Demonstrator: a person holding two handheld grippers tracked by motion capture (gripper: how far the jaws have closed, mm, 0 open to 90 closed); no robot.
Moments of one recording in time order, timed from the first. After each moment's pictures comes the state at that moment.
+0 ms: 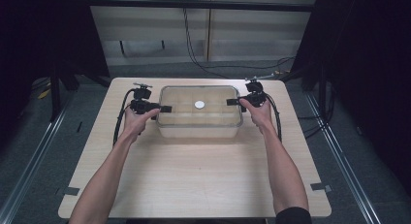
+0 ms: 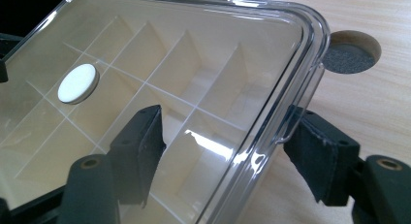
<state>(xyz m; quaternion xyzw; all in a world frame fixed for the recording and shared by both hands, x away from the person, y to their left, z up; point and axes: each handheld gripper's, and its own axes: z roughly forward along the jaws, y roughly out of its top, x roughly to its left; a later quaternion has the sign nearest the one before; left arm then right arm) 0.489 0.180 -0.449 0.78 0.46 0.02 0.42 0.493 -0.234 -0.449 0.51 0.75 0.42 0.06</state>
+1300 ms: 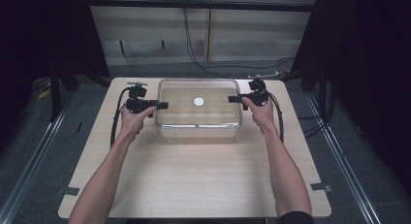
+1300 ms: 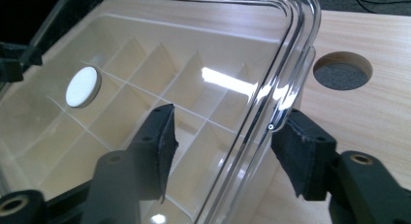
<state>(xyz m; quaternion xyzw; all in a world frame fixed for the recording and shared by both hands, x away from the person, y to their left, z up) 0.483 0.190 -0.437 0.76 0.45 0.04 0.46 0.484 -0.237 -0.435 0.51 0.73 0.44 0.07</state>
